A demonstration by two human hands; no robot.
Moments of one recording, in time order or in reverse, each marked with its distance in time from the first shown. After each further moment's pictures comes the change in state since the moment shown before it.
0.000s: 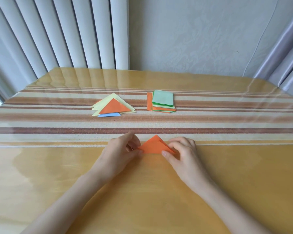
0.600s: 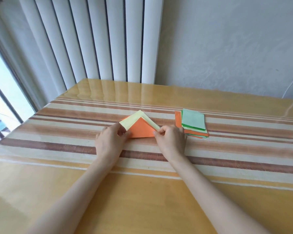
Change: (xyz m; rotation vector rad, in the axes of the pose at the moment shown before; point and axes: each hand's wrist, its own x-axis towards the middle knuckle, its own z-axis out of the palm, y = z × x) left_hand 0.079 -0.069 -0.064 0.216 0.493 -0.325; right_hand 0.153 -0.059 0.092 -0.132 0.046 0.224
